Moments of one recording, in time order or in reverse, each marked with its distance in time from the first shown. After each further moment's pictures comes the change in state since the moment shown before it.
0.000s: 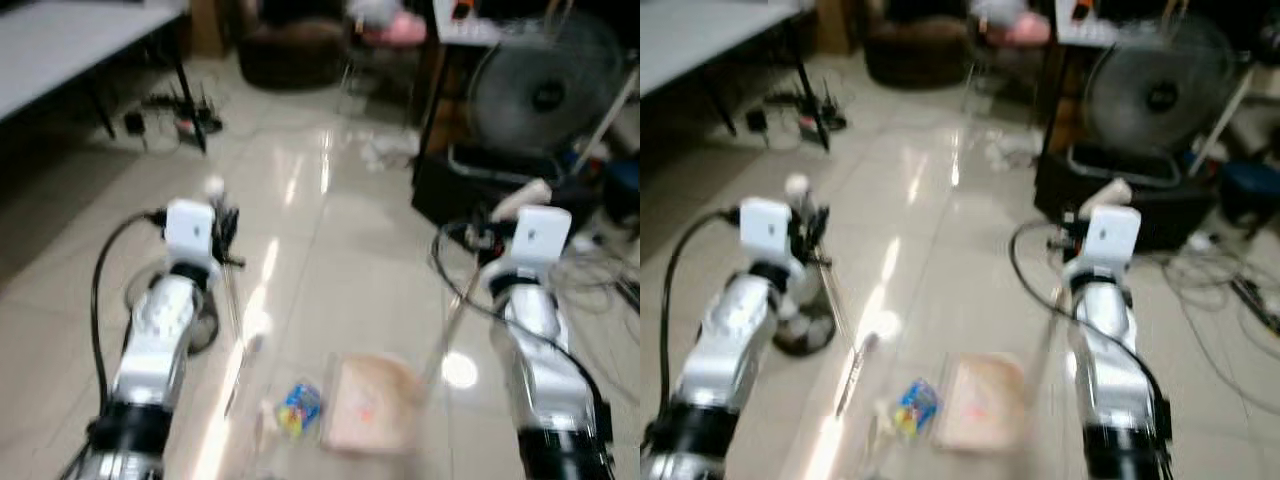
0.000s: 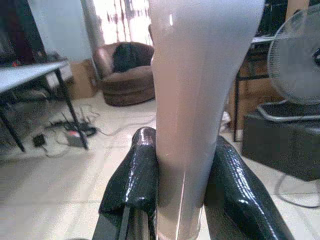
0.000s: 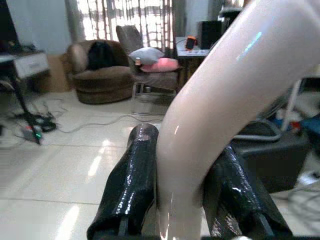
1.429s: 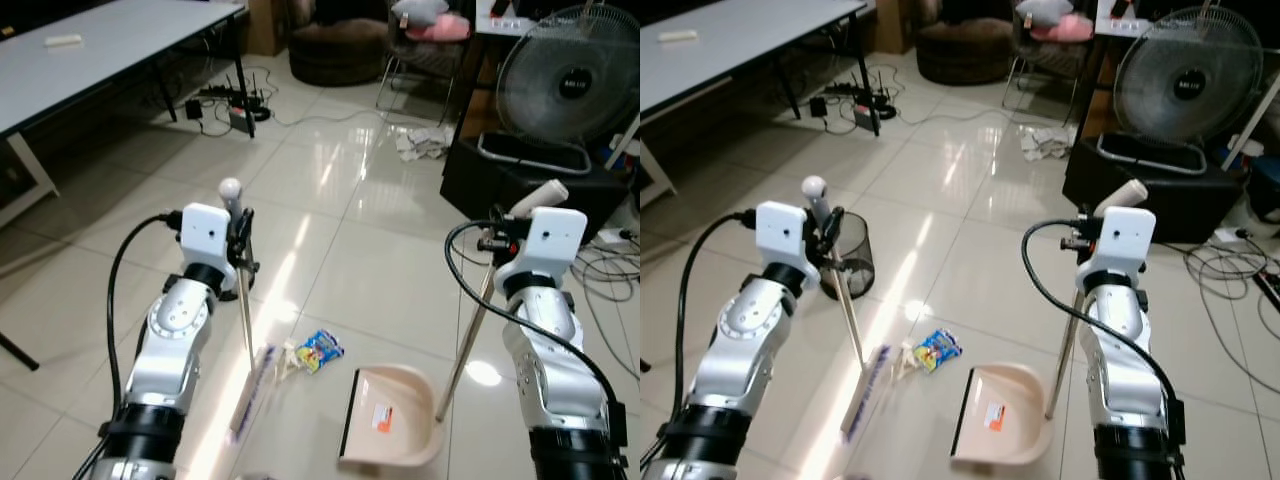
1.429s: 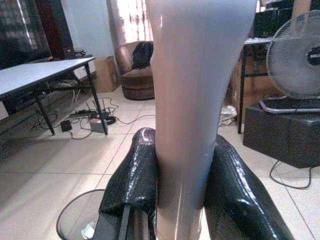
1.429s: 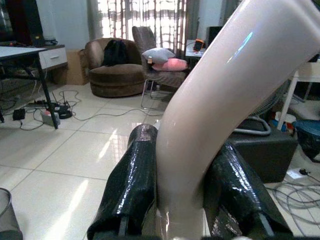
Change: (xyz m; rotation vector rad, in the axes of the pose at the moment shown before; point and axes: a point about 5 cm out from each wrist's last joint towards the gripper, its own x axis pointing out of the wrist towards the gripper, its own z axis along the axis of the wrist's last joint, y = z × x) left arm -0.001 -0.015 0.001 -0.029 -0.001 -0.020; right arm -0.001 -0.011 0.002 -0.064 0.007 -0.034
